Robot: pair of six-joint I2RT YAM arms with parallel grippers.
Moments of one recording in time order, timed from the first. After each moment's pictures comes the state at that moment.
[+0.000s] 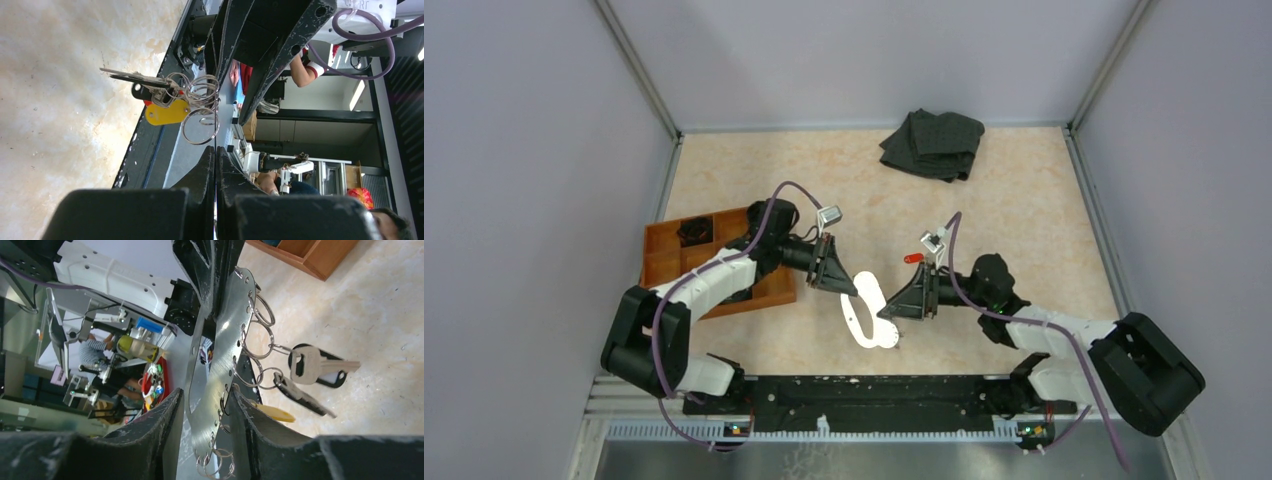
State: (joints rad) left arm -0.42 1.39 0.77 -0.11 1.25 -0.64; right arm 0.64 1.15 0.25 0.89 -0.84 0.93
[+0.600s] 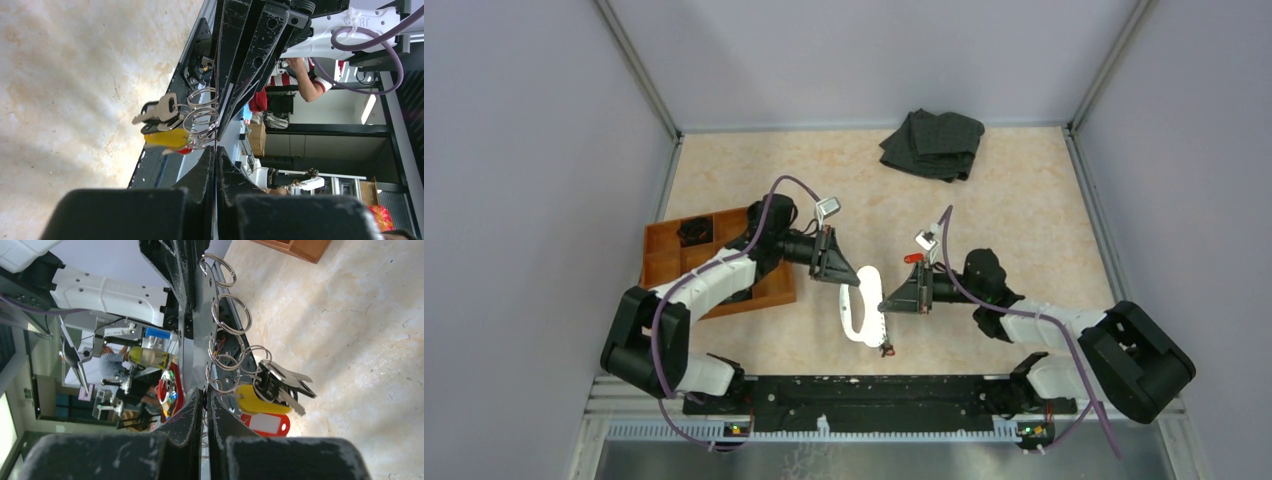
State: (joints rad) left arm -0.42 1.39 0.77 0.01 1.20 -0.72; right arm 0.64 1.24 0.30 0.84 -0.83 1.01
